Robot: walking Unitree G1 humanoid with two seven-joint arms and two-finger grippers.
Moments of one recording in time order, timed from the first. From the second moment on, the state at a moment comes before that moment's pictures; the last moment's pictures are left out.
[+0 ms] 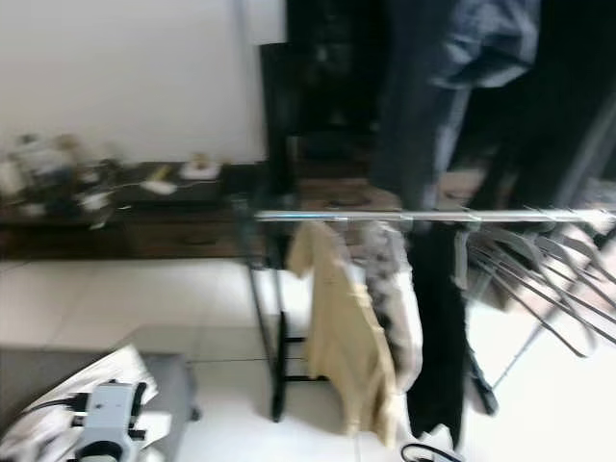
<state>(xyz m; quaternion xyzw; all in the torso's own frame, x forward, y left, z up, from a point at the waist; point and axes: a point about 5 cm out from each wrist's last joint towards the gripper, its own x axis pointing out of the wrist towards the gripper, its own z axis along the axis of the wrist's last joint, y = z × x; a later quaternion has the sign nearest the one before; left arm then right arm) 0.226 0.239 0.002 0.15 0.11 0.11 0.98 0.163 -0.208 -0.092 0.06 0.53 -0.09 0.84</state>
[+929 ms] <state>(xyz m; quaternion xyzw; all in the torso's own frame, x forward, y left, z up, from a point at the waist) 0.235 0.224 0.008 0.15 0.09 0.08 0.98 0.164 -0.219 -0.089 0.04 0.53 -0.08 0.85</state>
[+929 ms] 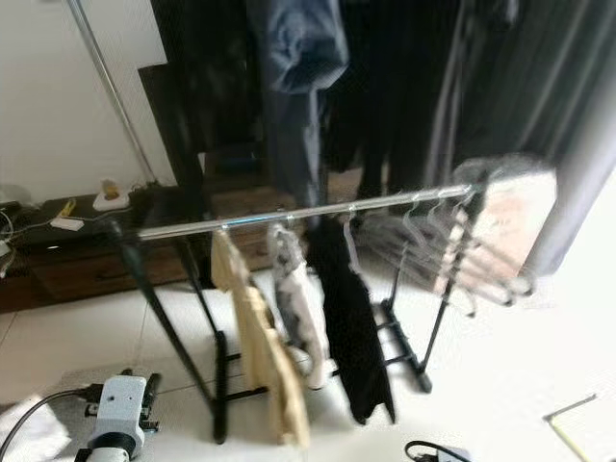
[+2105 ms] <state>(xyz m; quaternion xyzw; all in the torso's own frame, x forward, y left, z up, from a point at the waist) 0.253 0.205 0.037 0.15 0.04 0.03 0.99 0.164 -0.216 -0.090 0.02 0.53 -0.05 0.84</state>
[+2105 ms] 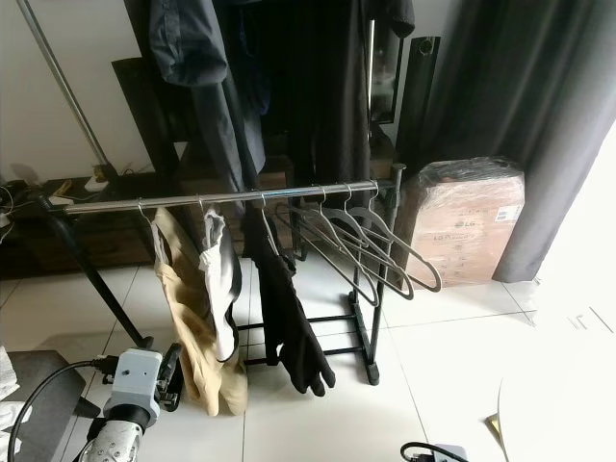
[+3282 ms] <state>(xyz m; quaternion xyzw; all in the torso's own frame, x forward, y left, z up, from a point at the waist) 0.255 0.211 0.044 0.12 0.03 0.06 0.99 0.164 -0.215 -0.090 0.02 0.53 -0.04 0.84</state>
